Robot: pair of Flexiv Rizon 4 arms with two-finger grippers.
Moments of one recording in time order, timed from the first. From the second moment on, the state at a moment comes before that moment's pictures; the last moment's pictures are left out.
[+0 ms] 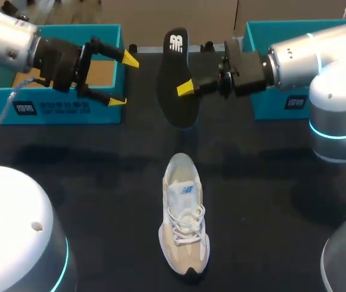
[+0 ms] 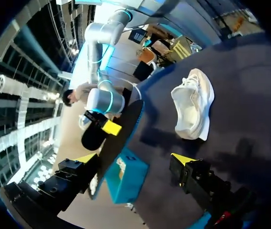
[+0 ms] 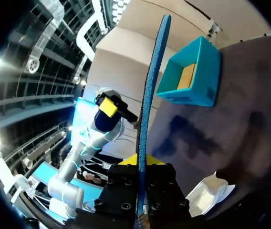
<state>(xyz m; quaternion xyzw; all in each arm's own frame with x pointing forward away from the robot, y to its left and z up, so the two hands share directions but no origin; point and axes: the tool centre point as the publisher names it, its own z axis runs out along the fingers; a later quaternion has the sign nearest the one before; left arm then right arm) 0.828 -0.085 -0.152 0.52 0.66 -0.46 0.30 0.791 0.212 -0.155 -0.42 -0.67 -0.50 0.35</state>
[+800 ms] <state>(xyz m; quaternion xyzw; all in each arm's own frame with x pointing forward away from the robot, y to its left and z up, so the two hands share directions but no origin) 0.818 -0.076 -0.150 0.43 0.81 -0.35 0.19 0.791 0.192 -0.180 -0.40 -0.70 -0.50 0.33</state>
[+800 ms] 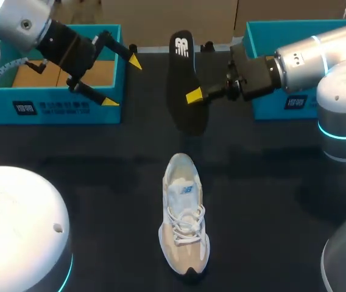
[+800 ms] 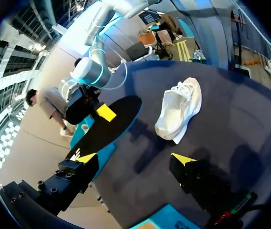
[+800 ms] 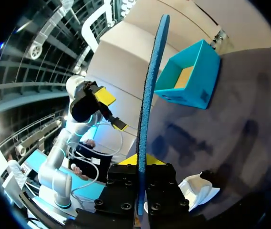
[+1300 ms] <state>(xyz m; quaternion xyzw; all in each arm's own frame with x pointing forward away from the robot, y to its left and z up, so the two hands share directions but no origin) 0.771 -0.088 -0.201 0.24 0.91 -0.31 0.11 0.780 0.170 -0.201 -0.34 -0.71 -0.54 0.29</state>
